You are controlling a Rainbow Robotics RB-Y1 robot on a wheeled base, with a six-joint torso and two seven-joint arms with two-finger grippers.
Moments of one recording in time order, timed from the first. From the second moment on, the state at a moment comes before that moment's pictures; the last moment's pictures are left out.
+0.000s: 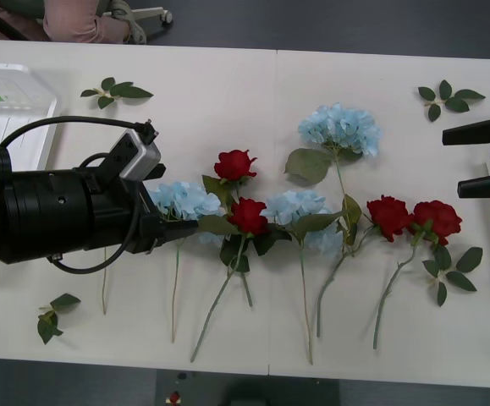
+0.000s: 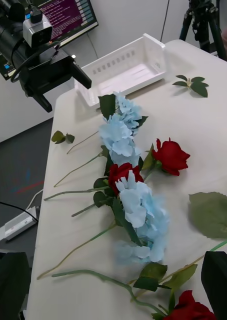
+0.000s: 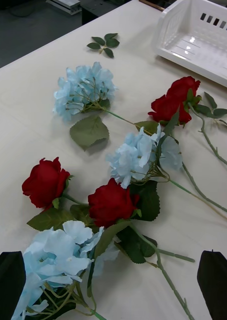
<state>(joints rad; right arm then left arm) -0.45 -0.69 -0.42 -1.36 -1.76 1.87 2.71 -0.12 0.89 -0.22 -2.28 1.19 0.86 -1.98</state>
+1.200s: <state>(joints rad) -0.44 -0.69 -0.37 -1.59 -1.47 1.92 2.25 -0.04 0.85 0.32 -2.07 1.46 1.33 -1.66</state>
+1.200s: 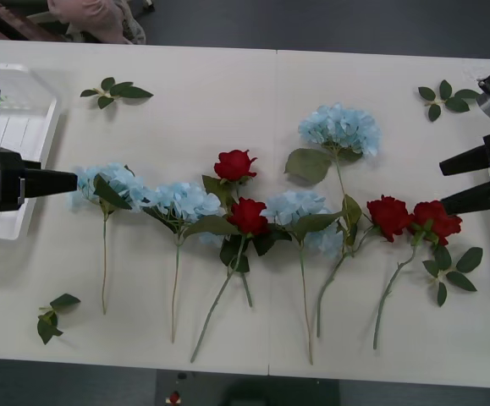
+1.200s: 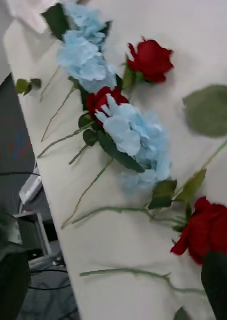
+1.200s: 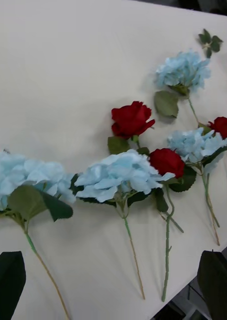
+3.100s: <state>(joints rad) -0.15 -0.66 0.04 -1.75 -0.69 1.47 0.92 -0.39 0.68 -0.27 -1.46 0.89 1.21 -1.62</state>
